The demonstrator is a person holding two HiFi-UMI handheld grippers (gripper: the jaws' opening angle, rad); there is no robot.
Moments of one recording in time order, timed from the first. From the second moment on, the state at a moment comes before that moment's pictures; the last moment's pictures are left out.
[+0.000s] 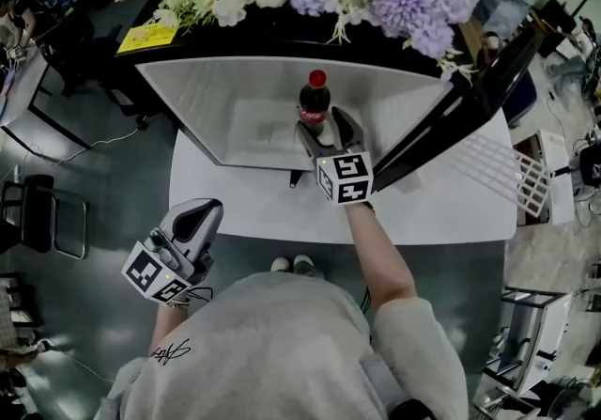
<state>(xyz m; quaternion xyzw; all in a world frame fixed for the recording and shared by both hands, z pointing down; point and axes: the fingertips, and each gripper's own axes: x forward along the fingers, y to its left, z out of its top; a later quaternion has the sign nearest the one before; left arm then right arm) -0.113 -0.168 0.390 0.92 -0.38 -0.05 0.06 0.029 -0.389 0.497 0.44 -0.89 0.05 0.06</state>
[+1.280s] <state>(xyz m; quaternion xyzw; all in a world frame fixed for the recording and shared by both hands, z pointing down) -0.074 -0.178 0.378 0.94 -0.33 -0.05 0.04 0.044 -0.260 0.409 0.40 -0.91 0.02 -0.02</state>
